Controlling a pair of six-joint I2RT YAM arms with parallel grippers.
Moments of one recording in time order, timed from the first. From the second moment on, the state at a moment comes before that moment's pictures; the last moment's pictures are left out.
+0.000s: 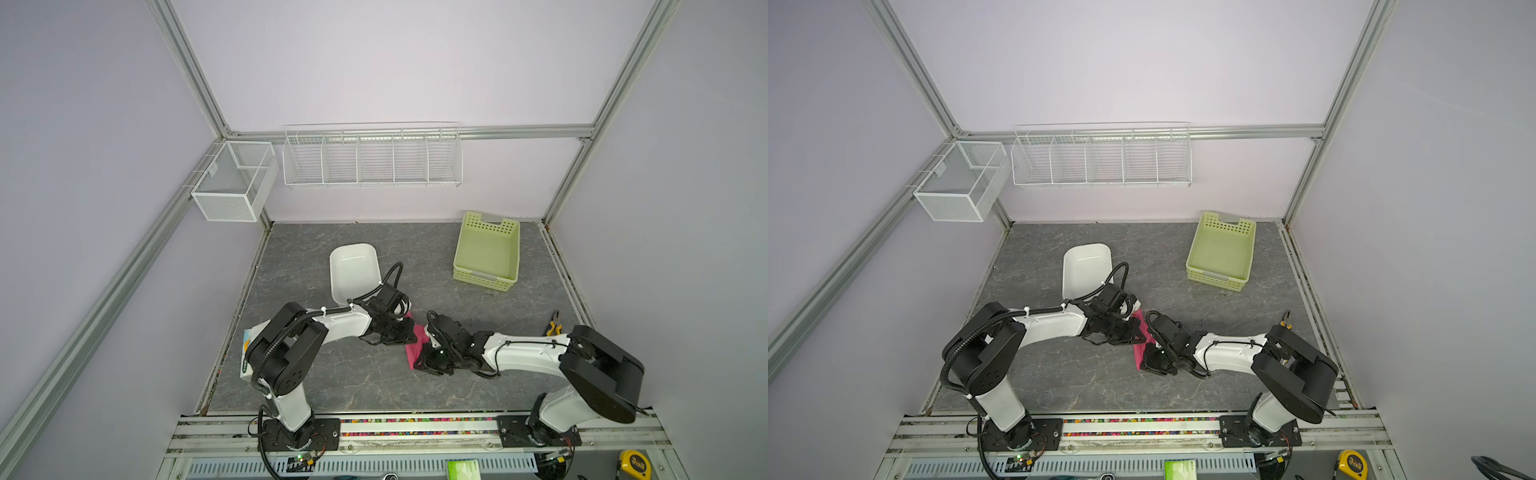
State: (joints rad) left arm -0.75 1.75 0.90 -0.22 0.50 -0.64; right arm 0.95 1.52 0.64 -0.14 -0.31 1.09
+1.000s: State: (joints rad) left arm -0.75 1.76 0.90 -0.20 0.52 -0.63; right arm 0.79 1.62 0.90 -0.39 -0.33 0.87
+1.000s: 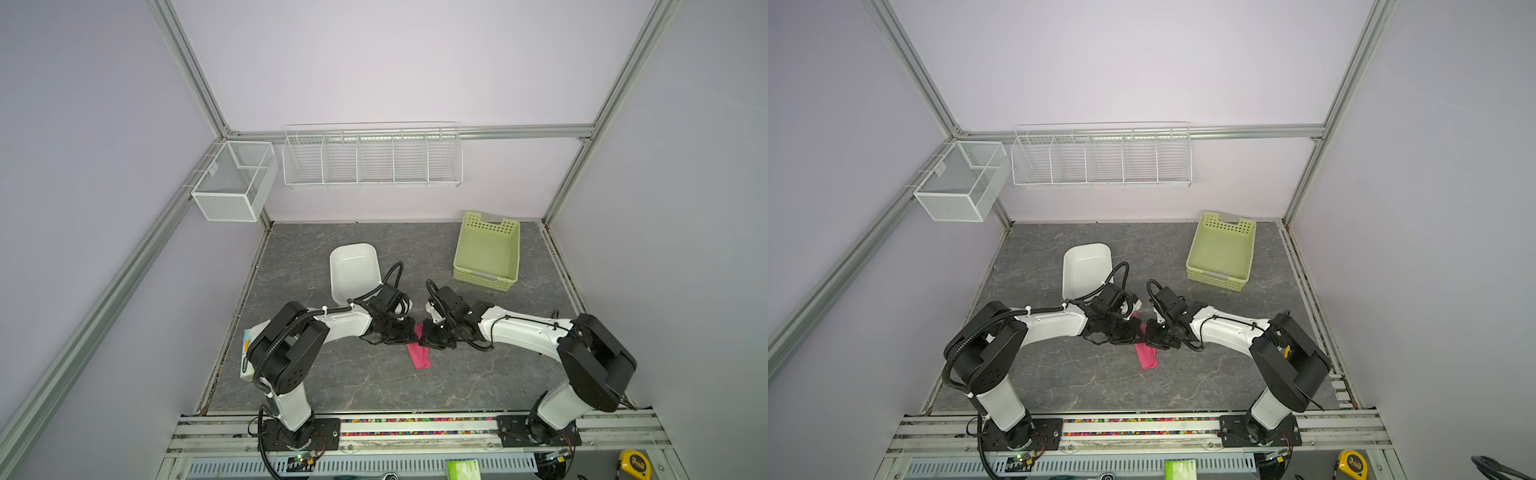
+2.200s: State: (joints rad) left arm -0.75 1.62 0.89 -0.37 0.44 -0.57; right arm 0.90 1.68 0.81 -0.23 -0.35 0.95
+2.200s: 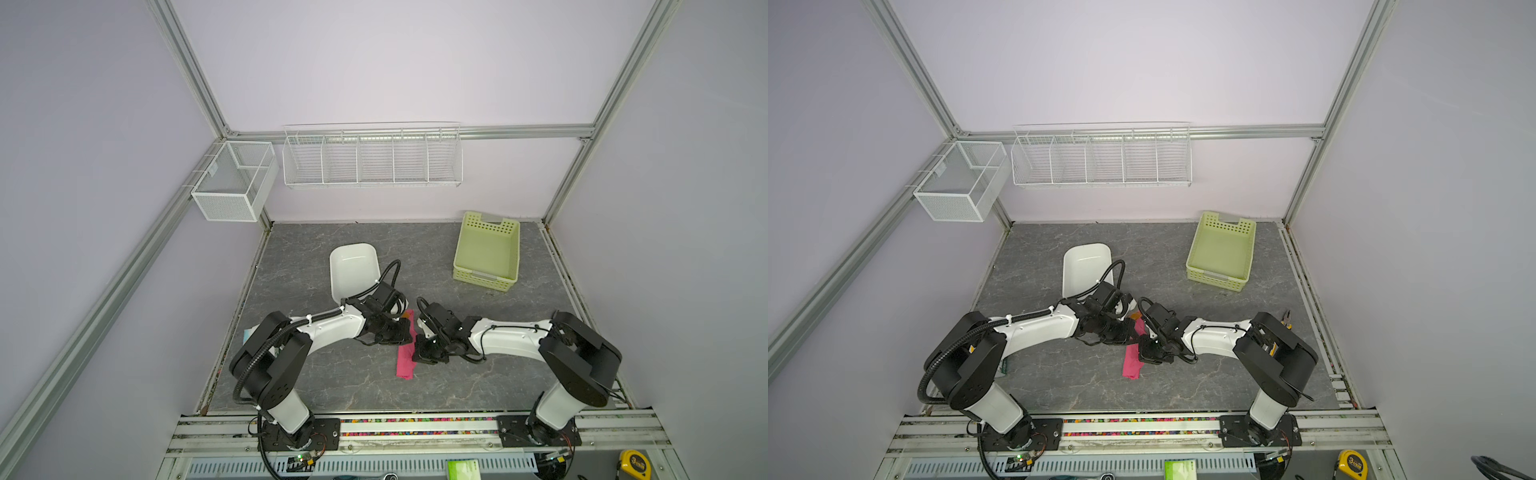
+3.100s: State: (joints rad) left arm -0.77 1.63 0.83 -0.40 0.39 -0.61; right arm 0.90 1.69 0.81 -0.21 -0.37 0.95
